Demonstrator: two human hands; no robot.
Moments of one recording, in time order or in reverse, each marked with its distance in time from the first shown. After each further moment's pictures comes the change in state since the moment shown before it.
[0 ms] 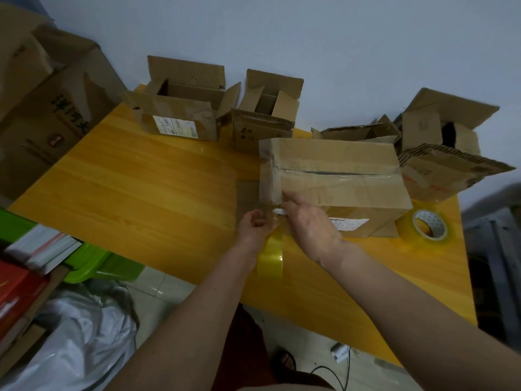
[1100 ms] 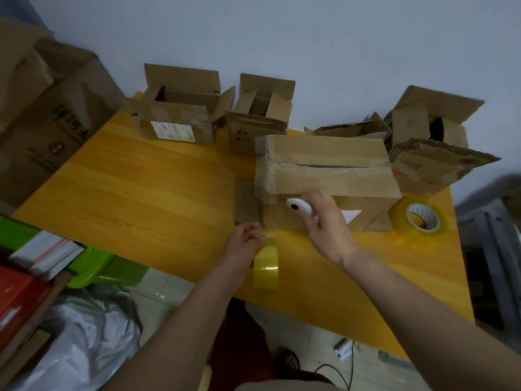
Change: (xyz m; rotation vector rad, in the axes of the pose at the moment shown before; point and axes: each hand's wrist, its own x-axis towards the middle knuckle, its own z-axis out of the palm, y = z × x) left_hand -0.038 -0.012 -0.024 0.007 -0.092 -0.045; right_hand -0.030 0.027 0.001 0.517 0.295 0.106
